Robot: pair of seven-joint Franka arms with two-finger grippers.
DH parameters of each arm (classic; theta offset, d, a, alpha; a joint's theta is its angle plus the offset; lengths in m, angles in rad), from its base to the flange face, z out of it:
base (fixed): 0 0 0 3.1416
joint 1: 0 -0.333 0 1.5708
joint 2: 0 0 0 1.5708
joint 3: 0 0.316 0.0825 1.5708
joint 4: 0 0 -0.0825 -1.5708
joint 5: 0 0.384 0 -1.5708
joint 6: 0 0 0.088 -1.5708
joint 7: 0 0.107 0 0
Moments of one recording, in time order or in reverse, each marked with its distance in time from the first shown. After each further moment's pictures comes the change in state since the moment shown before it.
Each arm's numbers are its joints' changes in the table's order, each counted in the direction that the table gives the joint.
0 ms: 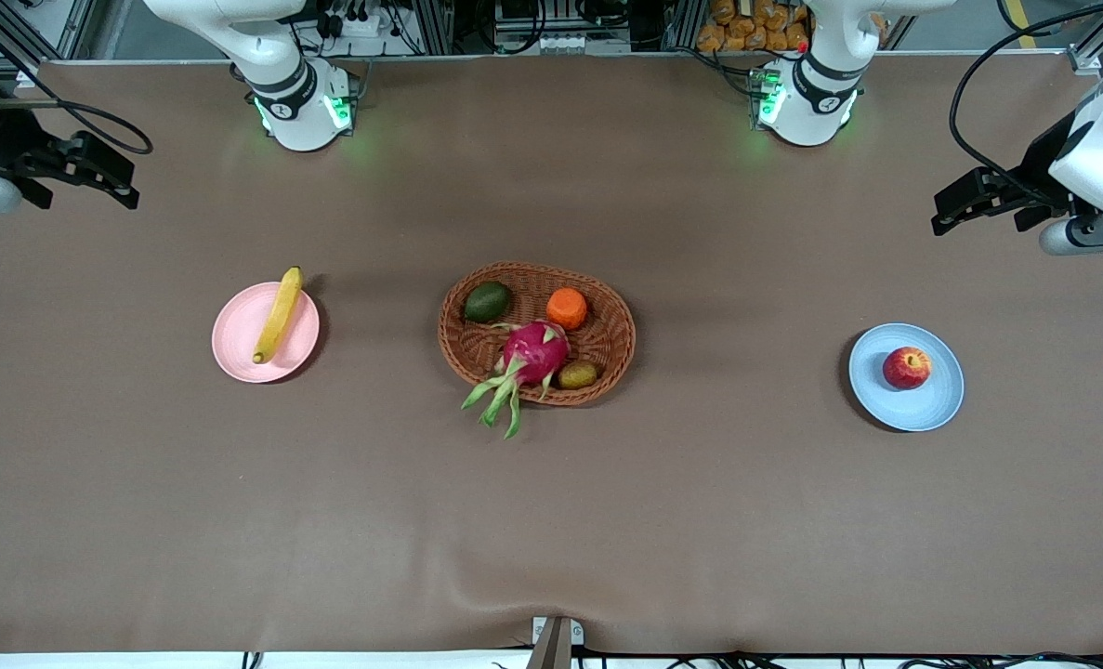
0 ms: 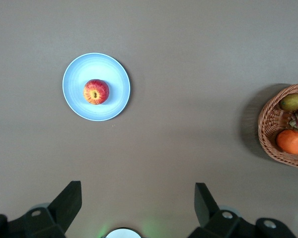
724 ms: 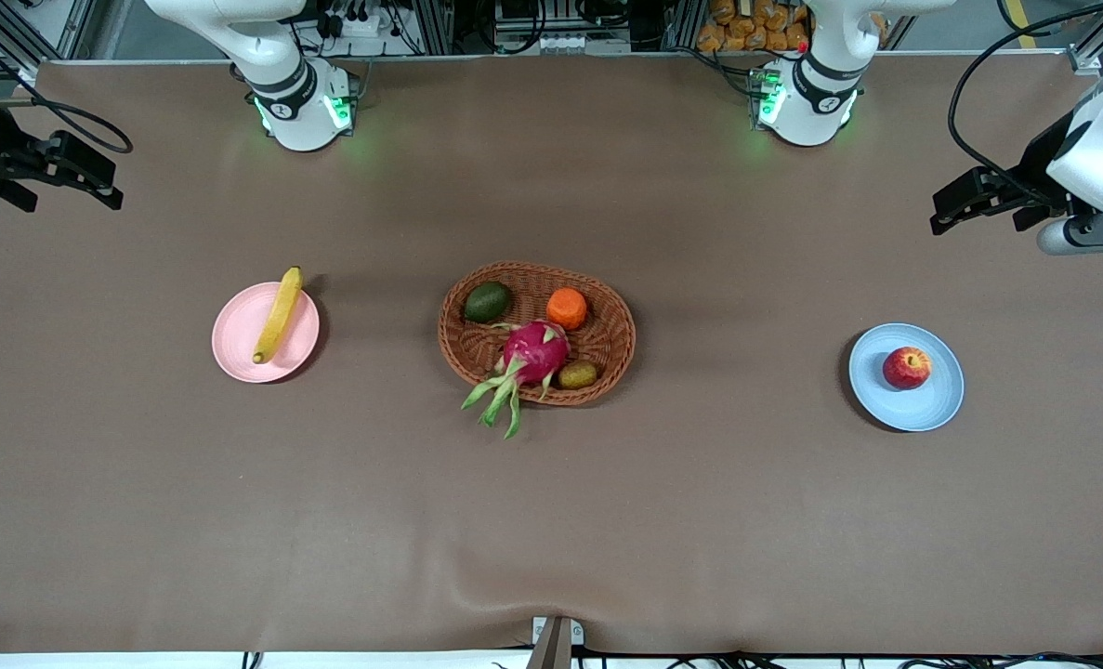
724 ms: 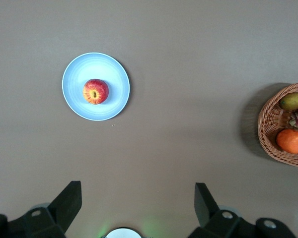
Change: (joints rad) left arm 0.002 0.000 0.000 0.000 0.000 0.001 0.000; right arm 0.020 -0.007 -0.003 -0.013 0.007 -0.015 -0.030
